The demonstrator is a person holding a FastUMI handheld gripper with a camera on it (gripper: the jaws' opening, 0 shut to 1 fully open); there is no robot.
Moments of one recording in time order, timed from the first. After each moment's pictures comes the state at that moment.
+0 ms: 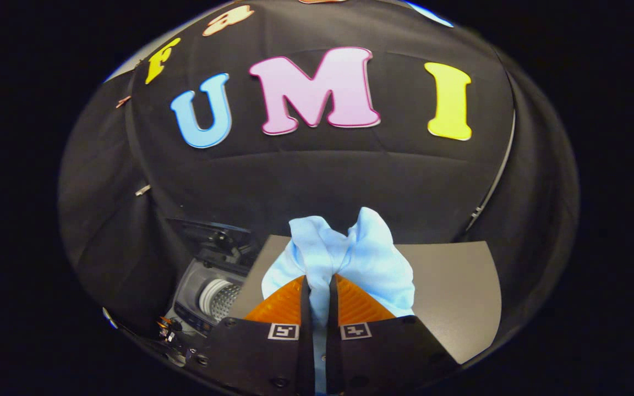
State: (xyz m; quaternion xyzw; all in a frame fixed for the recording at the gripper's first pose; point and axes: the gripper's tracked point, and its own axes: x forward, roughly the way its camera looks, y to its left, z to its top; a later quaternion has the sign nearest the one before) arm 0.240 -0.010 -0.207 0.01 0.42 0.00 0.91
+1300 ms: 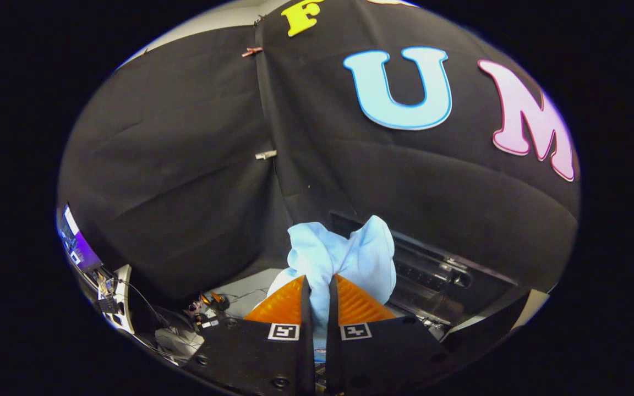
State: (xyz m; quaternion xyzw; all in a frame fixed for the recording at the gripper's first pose) arm 0.275 0.354 -0.330 -0.02 0.43 0.29 0.85
